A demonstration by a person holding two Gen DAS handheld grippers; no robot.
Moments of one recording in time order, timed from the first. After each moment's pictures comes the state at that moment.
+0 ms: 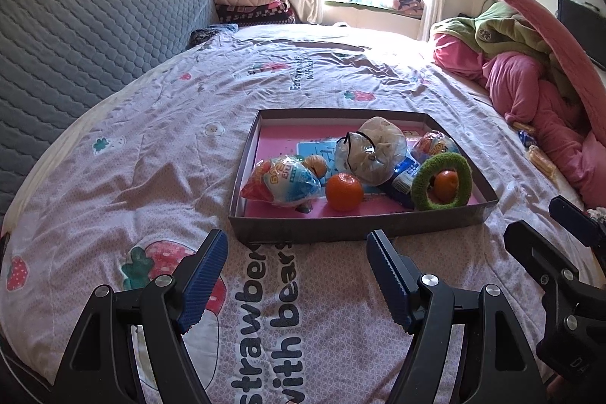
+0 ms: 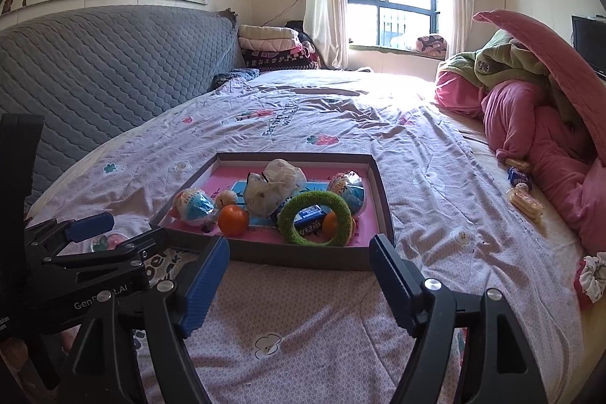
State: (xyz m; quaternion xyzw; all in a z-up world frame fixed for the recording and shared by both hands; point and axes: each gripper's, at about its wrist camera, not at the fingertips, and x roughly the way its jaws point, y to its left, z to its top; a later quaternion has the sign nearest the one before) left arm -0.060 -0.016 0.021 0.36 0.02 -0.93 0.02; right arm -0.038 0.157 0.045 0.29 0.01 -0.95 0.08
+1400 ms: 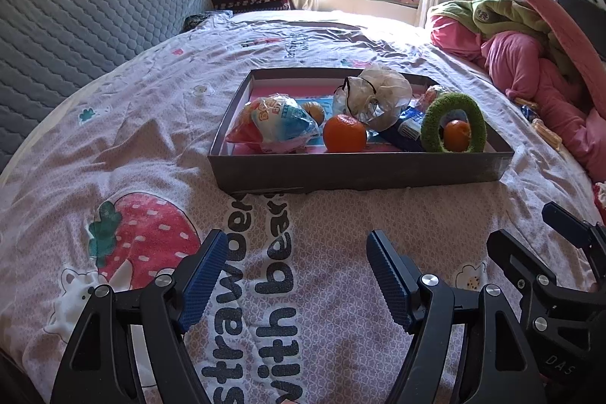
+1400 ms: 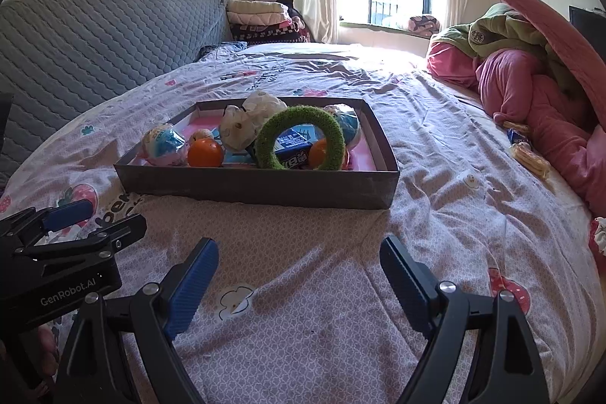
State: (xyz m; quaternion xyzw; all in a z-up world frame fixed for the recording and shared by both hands) left arm -0.053 -0.014 -0.037 0.37 0.02 -0.93 0.01; right arm -0.038 0.160 -0.024 0.32 0.02 -0.94 0.06
